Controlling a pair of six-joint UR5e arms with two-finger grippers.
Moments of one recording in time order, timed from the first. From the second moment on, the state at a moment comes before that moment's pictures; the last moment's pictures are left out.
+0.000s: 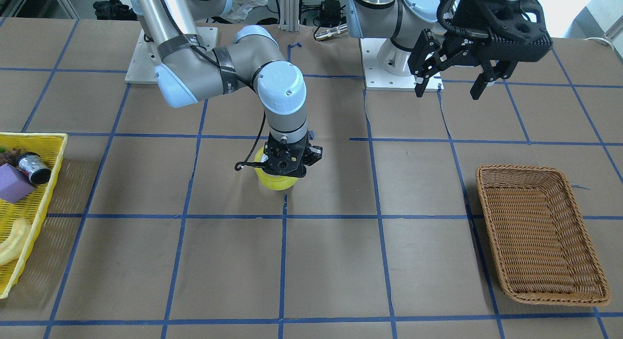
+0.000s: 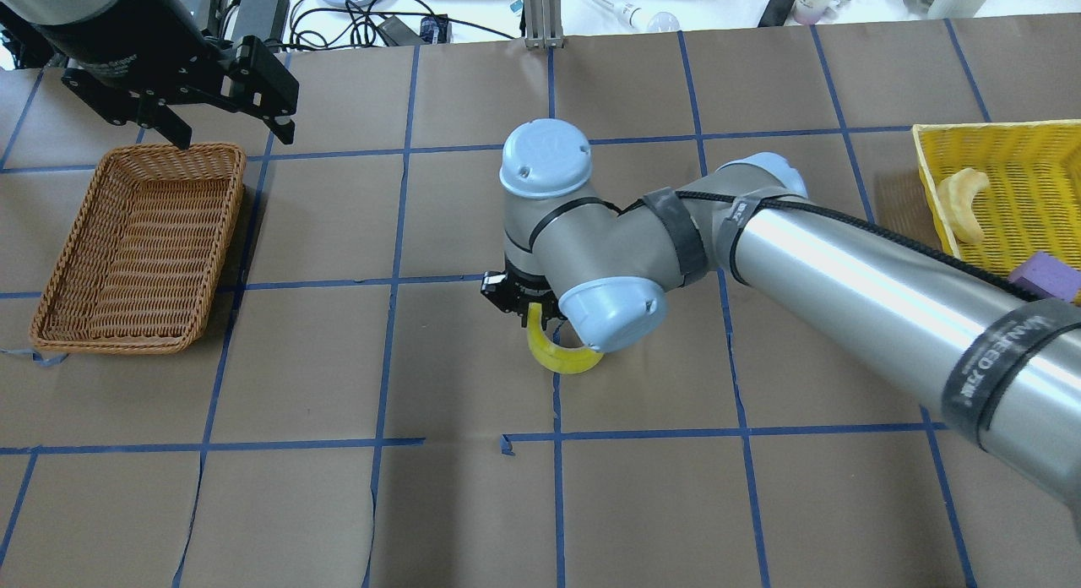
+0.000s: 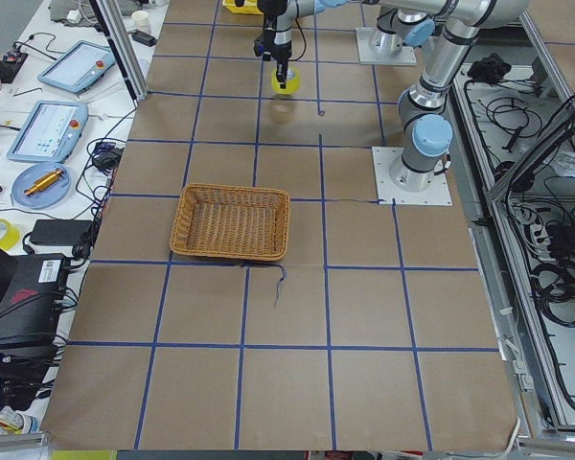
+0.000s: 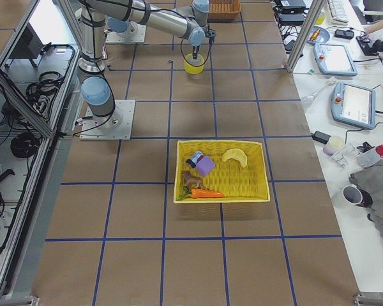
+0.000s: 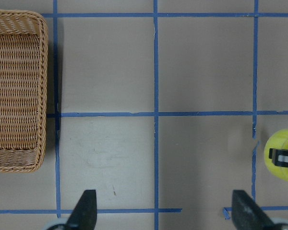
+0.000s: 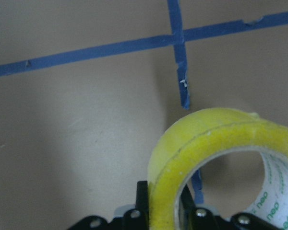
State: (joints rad) left arm -1.53 -1.52 -1.48 -1.60 1.55 0.04; right arm 2.04 -1.18 1.78 -2.15 -1.46 0.62
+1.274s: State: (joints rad) left arm -1.67 -1.62 -1.64 -1.46 1.49 -0.40; right arm 1.67 -1.39 1.73 -1.93 -1.51 0.19
